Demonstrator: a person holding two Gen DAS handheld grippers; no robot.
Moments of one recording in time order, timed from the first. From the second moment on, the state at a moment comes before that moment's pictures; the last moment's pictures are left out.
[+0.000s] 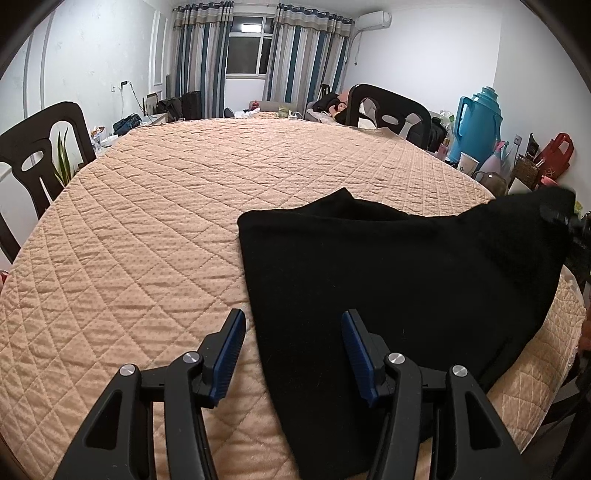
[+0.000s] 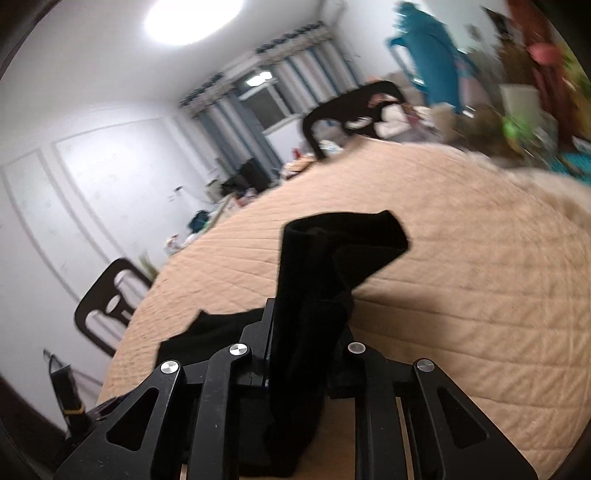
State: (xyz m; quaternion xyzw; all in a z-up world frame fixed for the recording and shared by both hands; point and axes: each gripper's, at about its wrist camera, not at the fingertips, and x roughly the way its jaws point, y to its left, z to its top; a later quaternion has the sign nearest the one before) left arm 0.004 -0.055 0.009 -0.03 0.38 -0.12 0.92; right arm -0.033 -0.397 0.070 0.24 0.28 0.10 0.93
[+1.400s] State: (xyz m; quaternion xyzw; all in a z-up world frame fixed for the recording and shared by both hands) left arm -0.036 0.016 0.032 -0.12 0.33 -0.10 0.93; right arm -0.025 -0.202 0.042 0.05 0.30 0.38 0.88
